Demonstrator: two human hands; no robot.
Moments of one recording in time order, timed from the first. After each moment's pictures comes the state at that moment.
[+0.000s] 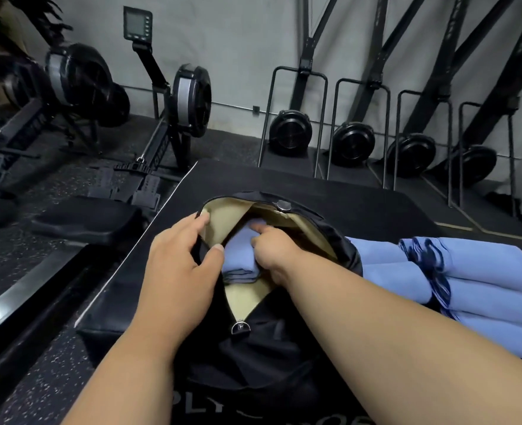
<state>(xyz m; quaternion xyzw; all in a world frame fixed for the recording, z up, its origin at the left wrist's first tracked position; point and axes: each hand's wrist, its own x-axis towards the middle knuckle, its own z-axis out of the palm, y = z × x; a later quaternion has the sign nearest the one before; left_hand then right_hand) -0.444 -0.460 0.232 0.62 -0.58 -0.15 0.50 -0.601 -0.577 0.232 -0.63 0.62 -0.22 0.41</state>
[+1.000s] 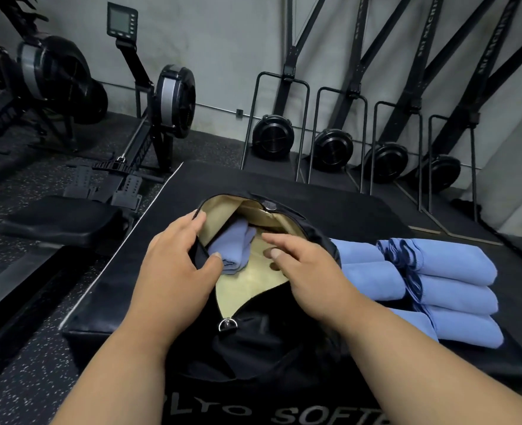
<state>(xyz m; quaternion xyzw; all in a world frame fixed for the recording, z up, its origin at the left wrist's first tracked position) -0.441 -0.453 0.234 0.61 -0.61 -0.17 0.48 -0.664 -0.474 0.274 -0.70 0.56 -0.31 0.31</state>
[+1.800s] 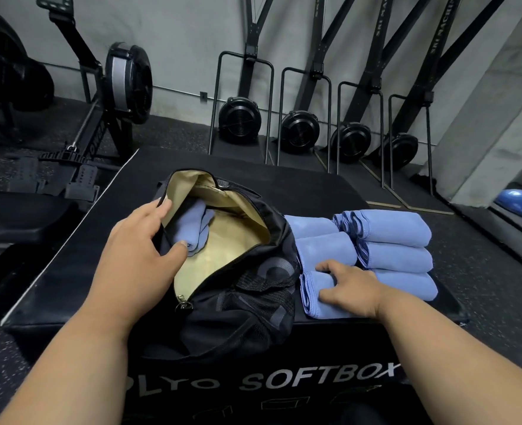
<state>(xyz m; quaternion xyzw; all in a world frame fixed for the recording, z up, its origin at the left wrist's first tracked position) -0.463 -0.454 0.232 0.62 -0.64 -0.13 0.43 -0.840 -0.463 0.234 -0.64 0.74 0.05 0.19</state>
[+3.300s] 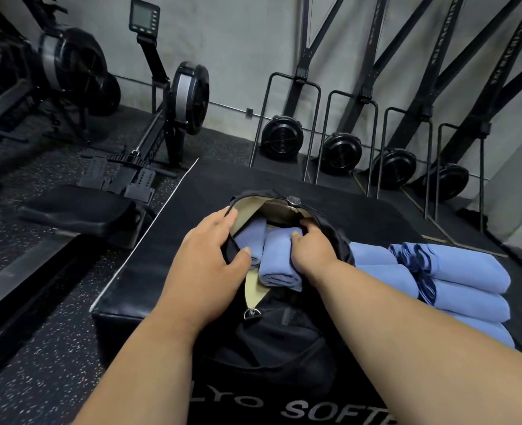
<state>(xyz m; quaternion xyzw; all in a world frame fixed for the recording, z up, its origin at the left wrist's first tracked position) -0.435 -0.448 0.234 0.58 -0.64 -0.18 0.48 -0.640 -0.565 0.237 -0.60 0.72 -0.27 0.23</state>
